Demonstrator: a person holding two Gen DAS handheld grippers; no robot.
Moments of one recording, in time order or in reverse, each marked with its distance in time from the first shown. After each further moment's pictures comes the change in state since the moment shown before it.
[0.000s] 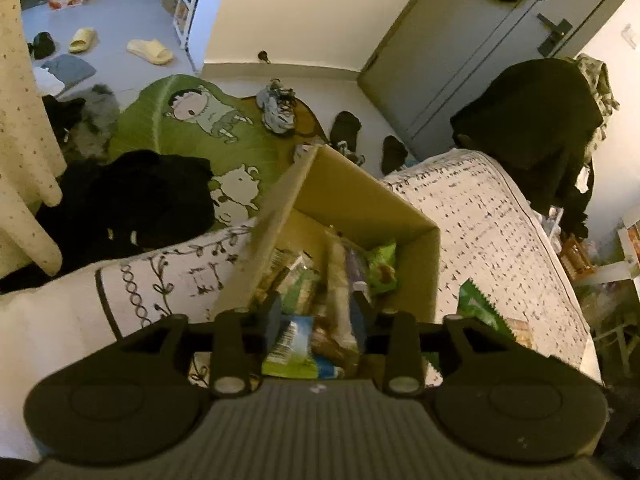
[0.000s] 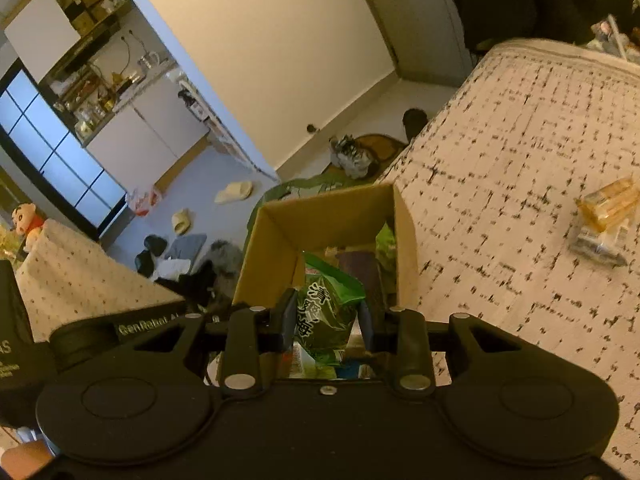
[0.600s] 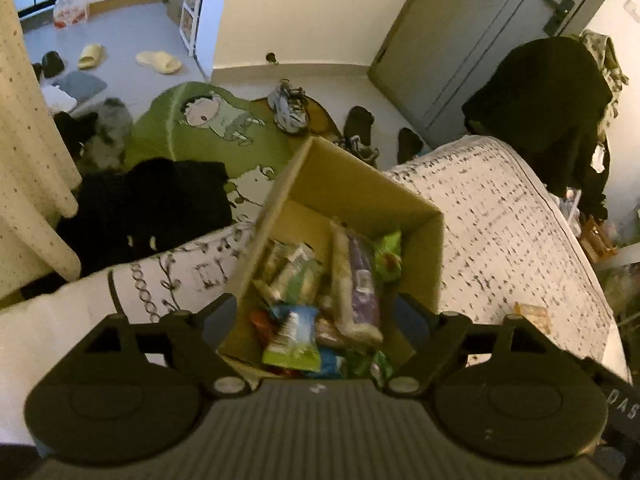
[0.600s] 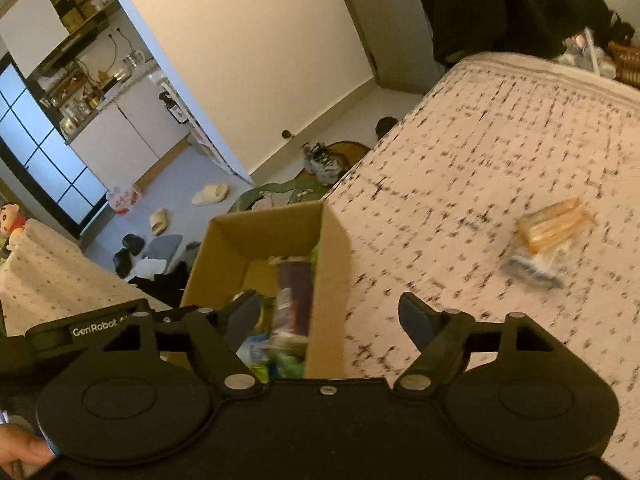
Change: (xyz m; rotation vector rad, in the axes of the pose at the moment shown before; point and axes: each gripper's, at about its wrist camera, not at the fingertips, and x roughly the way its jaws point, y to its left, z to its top) left arm -0.004 -0.028 -0.007 0.056 0.014 0.078; right arm -0.041 -0.049 0.019 -0.035 -0.038 -0.085
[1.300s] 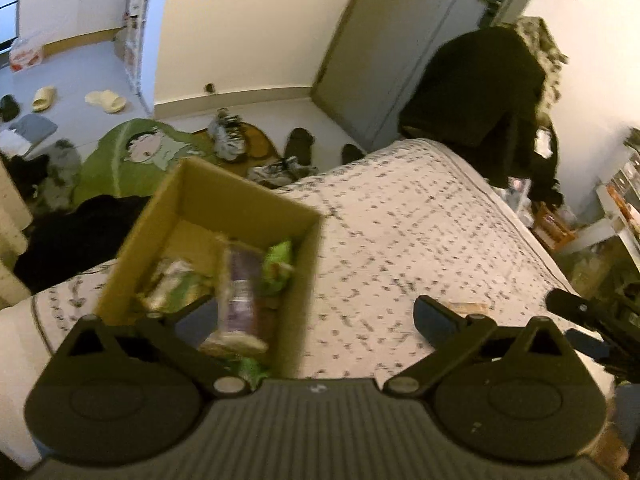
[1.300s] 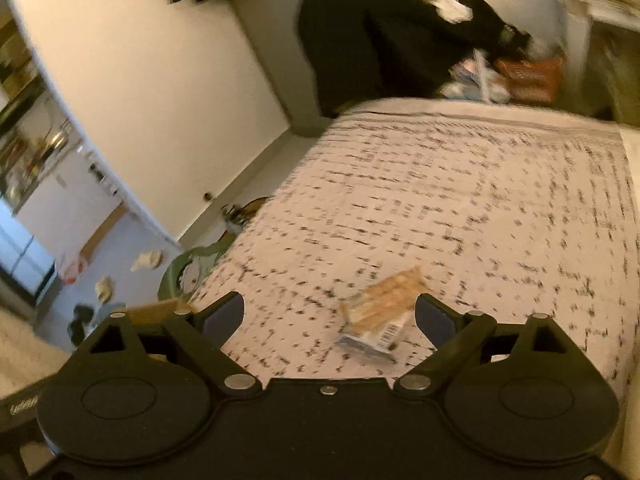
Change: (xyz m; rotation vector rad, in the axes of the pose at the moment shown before) left arm -0.001 -0.095 -0.023 0.110 -0.092 -0.101; right arm -0.032 -0.139 0.038 0.218 -0.111 -0.154
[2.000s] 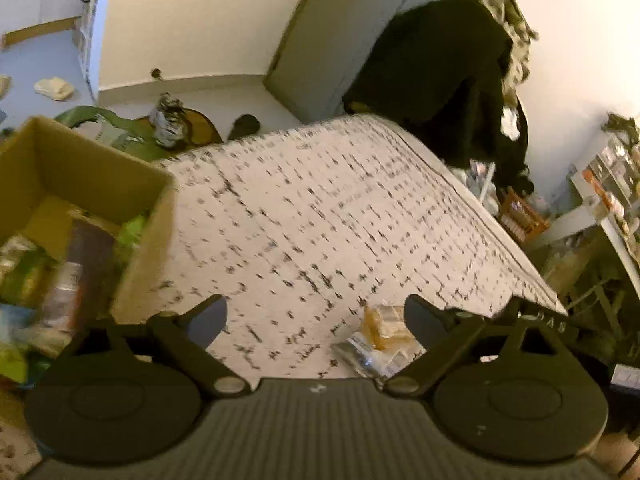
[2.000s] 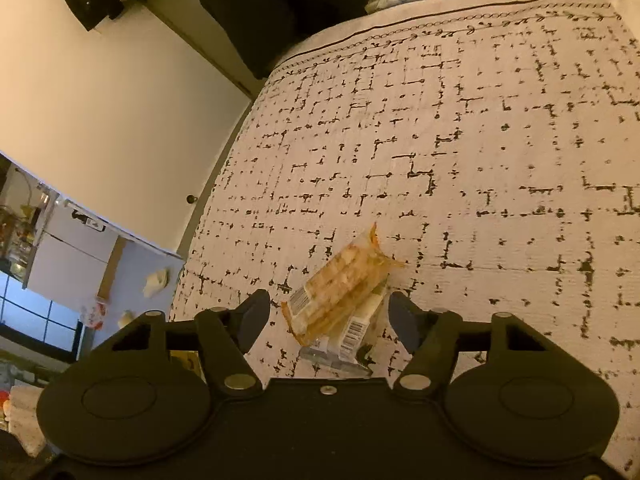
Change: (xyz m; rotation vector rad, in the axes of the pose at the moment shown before) left arm 0.095 -0.081 -0.025 0.000 0.016 -0.106; right arm 0.088 -0.067 0.000 0.248 0.126 0.076
